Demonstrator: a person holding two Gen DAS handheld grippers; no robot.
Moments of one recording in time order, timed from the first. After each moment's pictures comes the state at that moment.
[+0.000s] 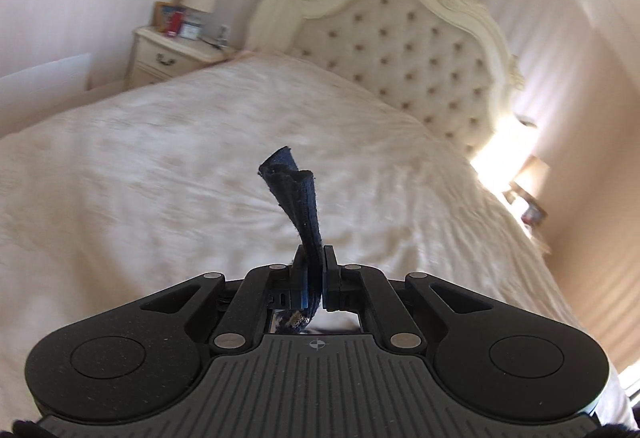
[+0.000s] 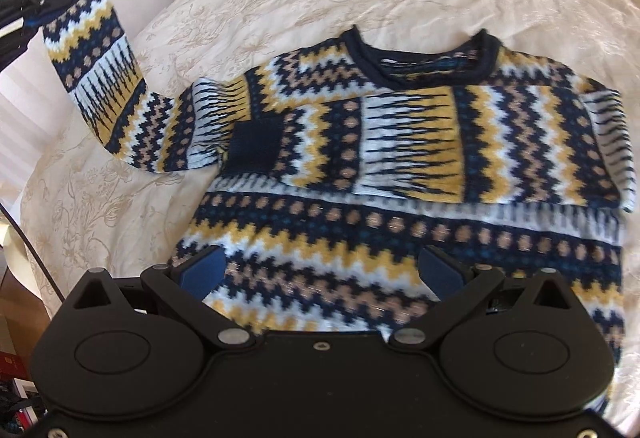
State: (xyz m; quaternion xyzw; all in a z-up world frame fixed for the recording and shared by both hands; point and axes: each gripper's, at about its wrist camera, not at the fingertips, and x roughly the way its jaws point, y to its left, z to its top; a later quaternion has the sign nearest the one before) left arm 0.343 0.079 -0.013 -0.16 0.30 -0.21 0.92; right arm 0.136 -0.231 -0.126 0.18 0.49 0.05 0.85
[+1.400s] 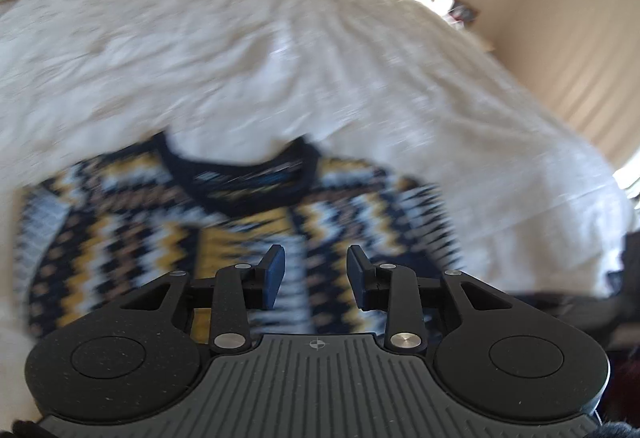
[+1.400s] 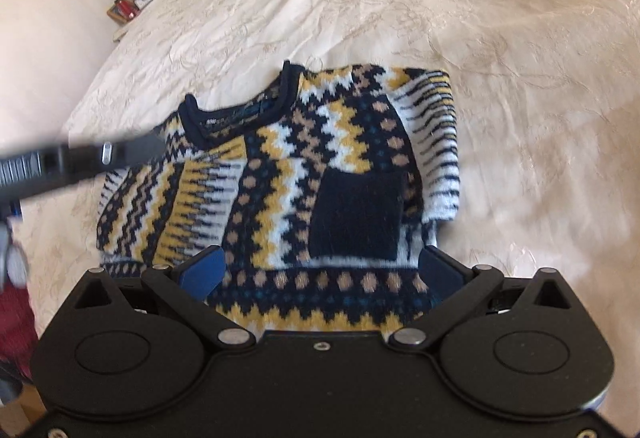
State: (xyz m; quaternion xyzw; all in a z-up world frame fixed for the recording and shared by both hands) left arm 0.276 -0.112 -0.142 0.04 0.45 -0.32 0.83; right arm 0.117 -0.378 -0.159 0.27 0.45 -0.04 0.85
